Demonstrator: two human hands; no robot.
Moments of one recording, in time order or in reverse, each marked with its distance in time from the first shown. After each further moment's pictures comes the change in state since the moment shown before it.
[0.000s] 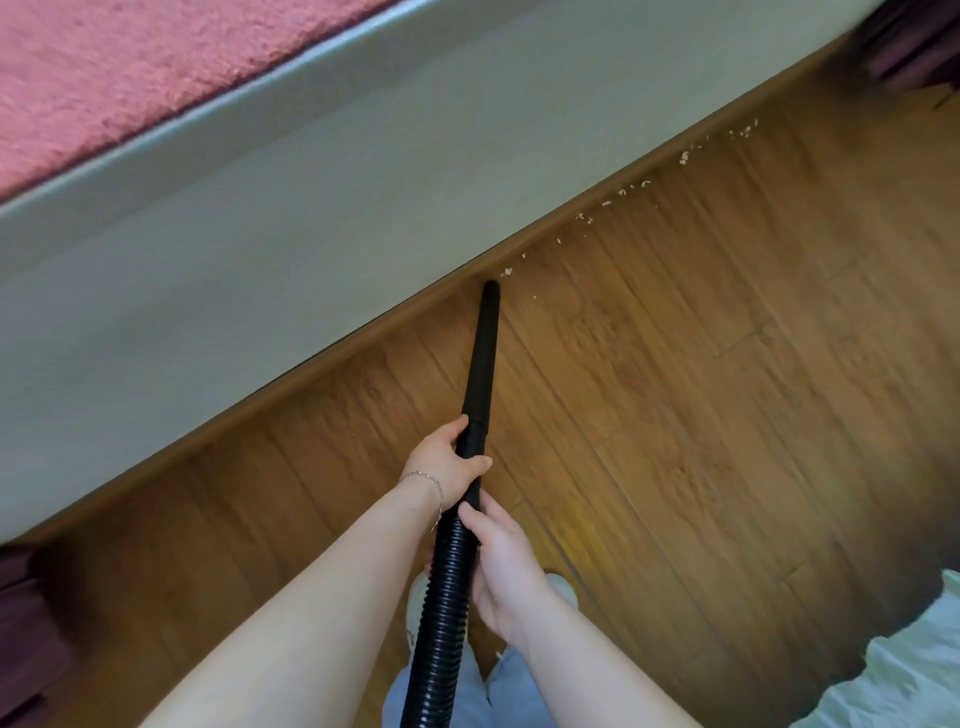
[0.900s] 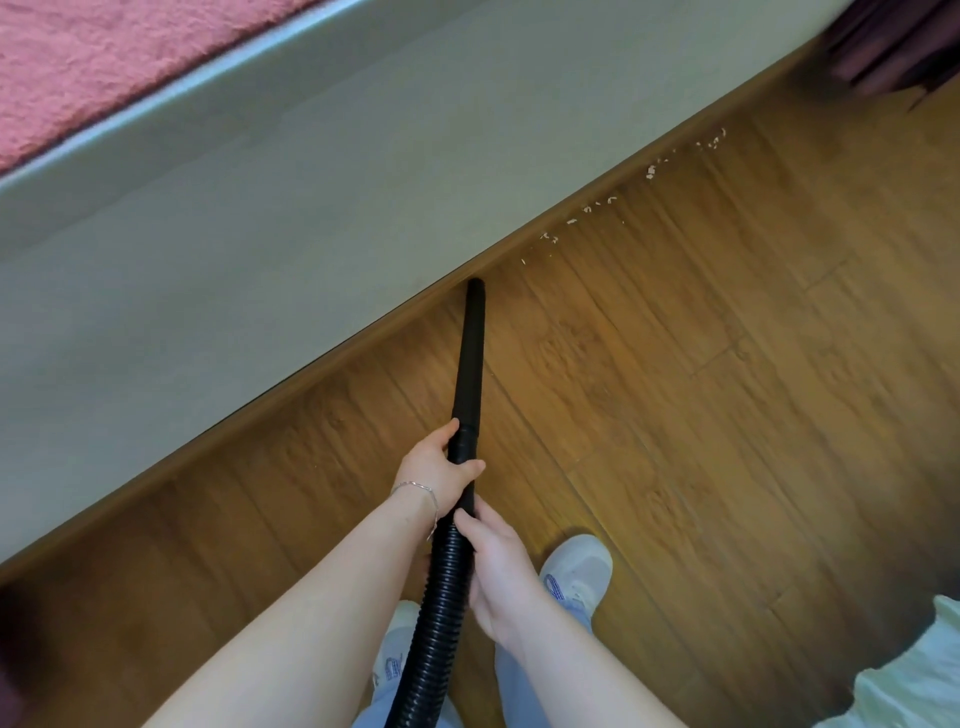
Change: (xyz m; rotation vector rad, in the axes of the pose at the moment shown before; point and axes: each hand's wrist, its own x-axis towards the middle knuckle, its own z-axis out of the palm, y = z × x) left_hand 0.034 0.047 0.043 0.033 0.082 0.013; right_hand 0.009 -0.056 -0.048 -0.016 -0.040 -0.015
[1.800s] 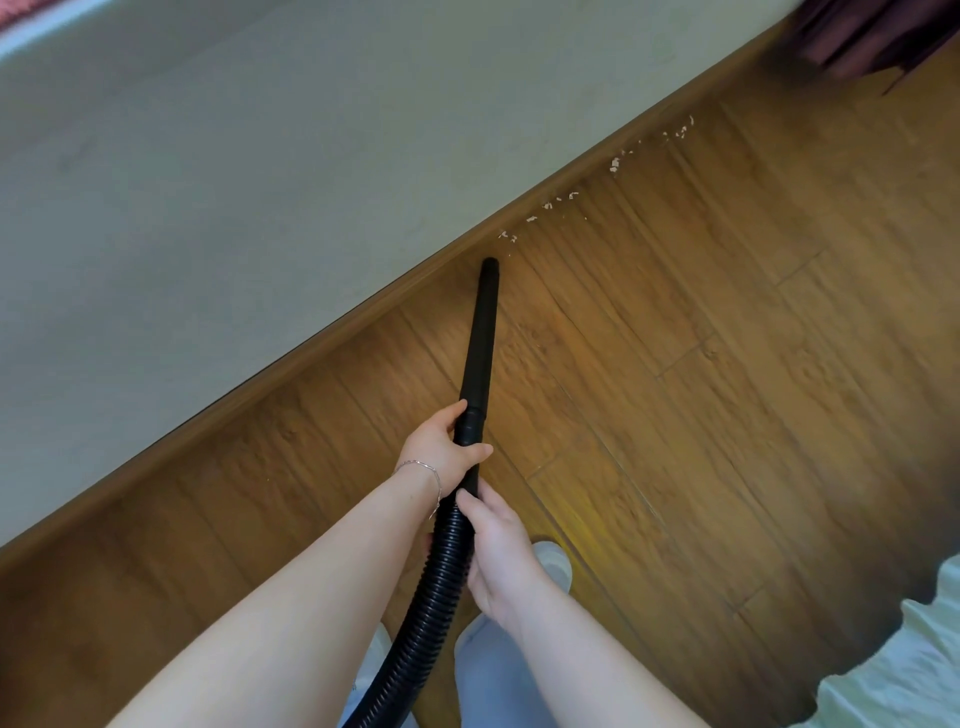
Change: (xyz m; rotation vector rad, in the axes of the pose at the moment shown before) left_hand 0.029 0.064 0.054 -0.004 -0.047 0.026; right_hand 0.020 -0.048 -0.062 0.096 0.031 0.008
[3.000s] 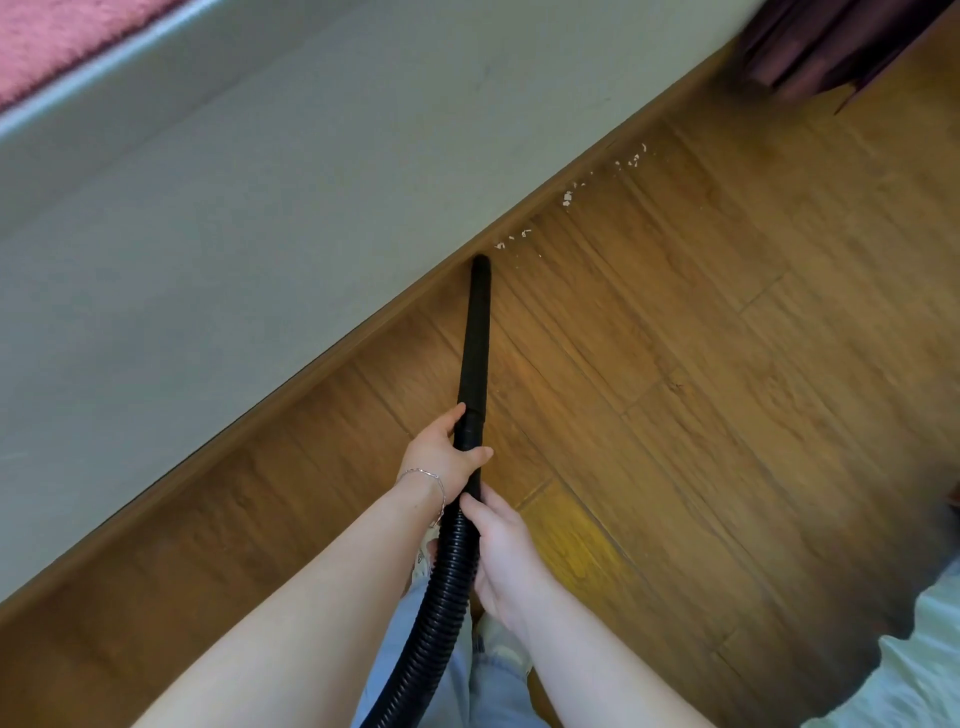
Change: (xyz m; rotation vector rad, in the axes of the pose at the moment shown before) left_hand 0.055 0.088 0.033 0.024 0.009 -0.001; right_hand 0.021 -0.099 -0.032 0.066 -0.022 -0.048
